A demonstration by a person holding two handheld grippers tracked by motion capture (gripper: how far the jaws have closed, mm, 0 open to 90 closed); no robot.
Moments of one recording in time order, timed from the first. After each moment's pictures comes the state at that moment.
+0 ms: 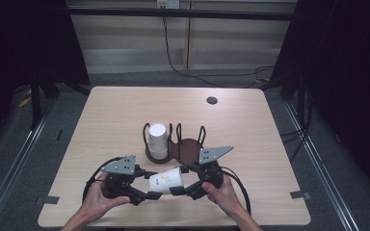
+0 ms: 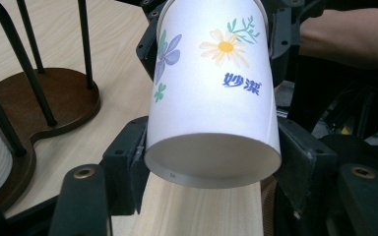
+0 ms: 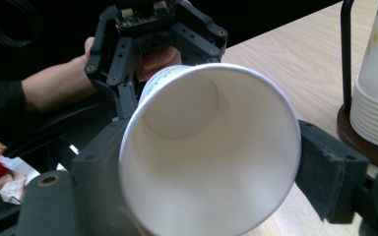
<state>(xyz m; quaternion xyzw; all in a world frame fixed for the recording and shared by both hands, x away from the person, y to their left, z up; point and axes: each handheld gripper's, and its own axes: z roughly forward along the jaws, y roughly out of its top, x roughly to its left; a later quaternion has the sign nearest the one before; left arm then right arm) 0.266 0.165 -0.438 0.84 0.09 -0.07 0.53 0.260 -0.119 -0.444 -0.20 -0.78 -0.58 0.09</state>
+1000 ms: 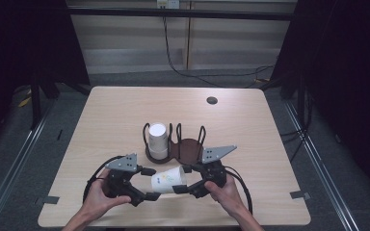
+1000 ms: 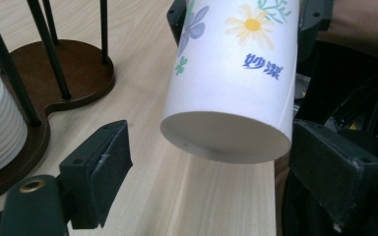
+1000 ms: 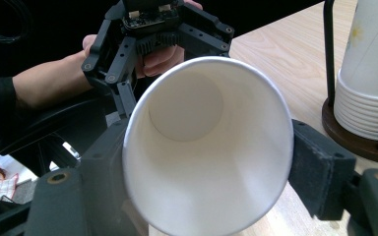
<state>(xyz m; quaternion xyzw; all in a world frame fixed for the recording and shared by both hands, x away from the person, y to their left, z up) 0.273 0.164 -0.443 0.86 0.13 -0.07 0.50 0.260 -0.127 -0.443 -0.21 -0.79 -0.57 0.08</state>
